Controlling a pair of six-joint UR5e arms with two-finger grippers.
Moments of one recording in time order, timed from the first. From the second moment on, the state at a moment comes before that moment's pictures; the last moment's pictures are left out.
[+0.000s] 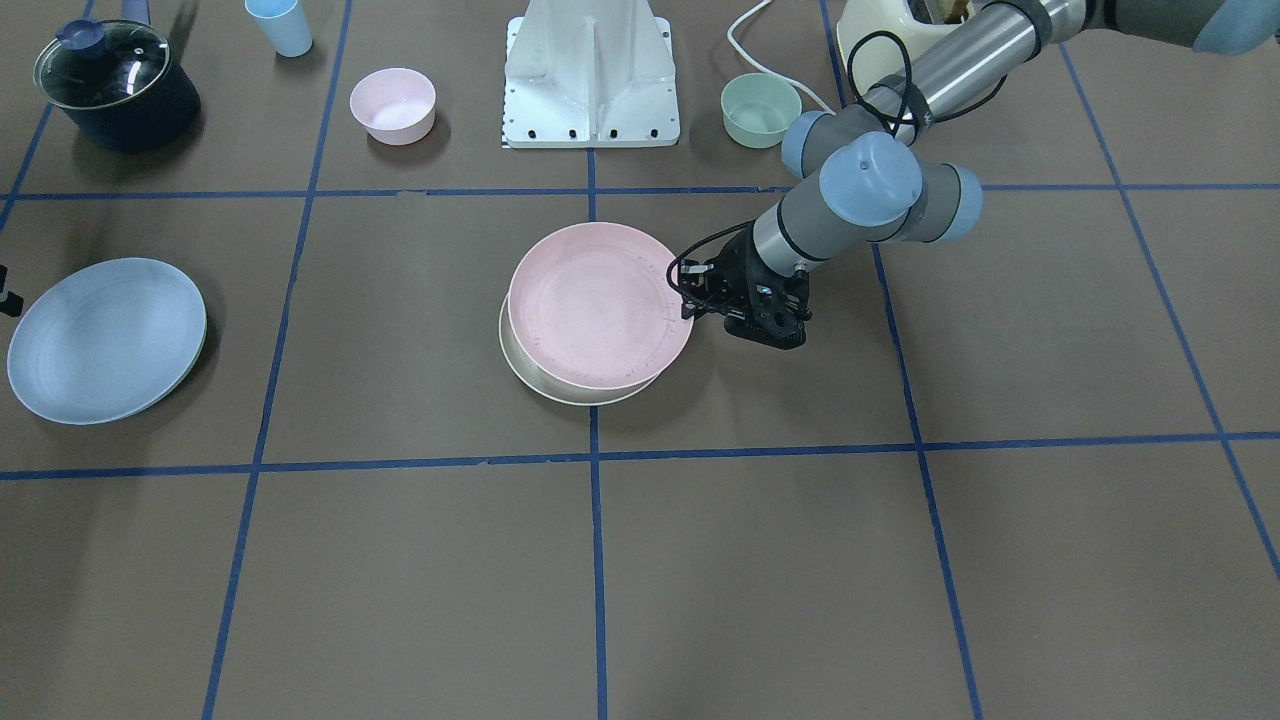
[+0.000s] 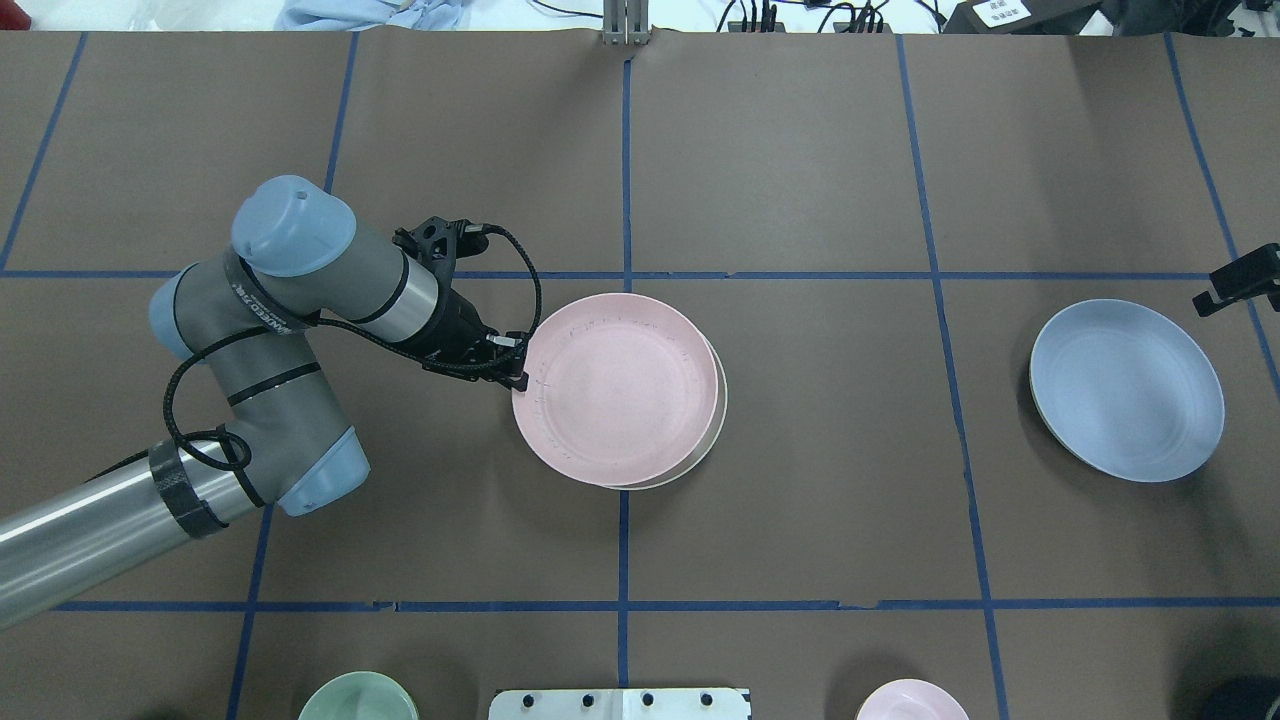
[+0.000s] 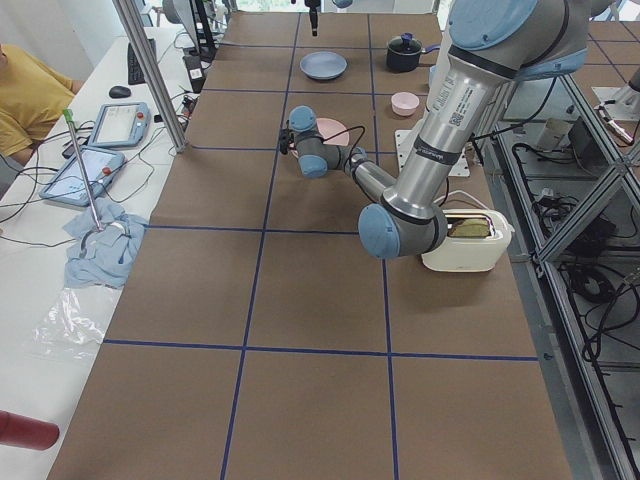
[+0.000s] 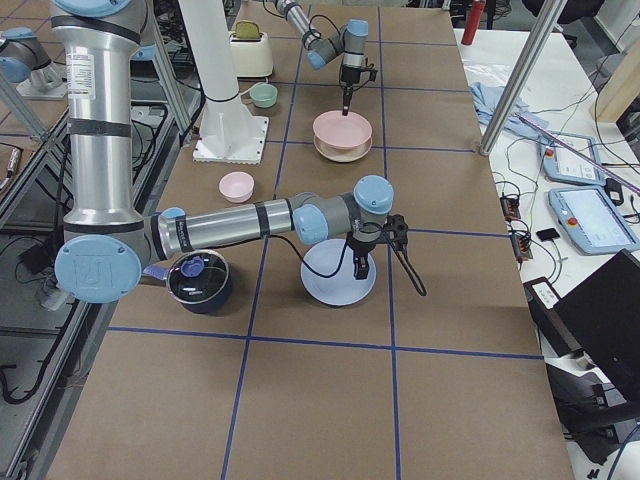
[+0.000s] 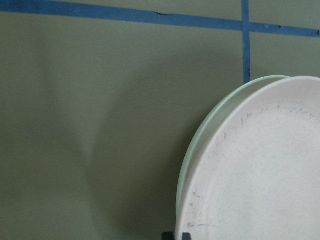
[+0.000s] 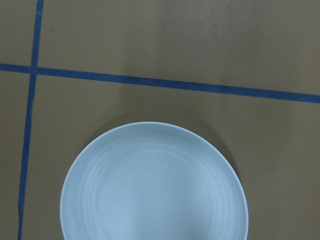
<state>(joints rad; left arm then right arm) -0.64 -2.12 -1.49 -2.25 -2.23 -1.24 1.27 -1.60 1.78 -1.44 2.42 0.32</state>
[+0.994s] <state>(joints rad) -0.64 -2.15 -1.47 -2.26 -2.21 -1.24 1.26 -1.59 1.78 -1.44 2.42 0.32</state>
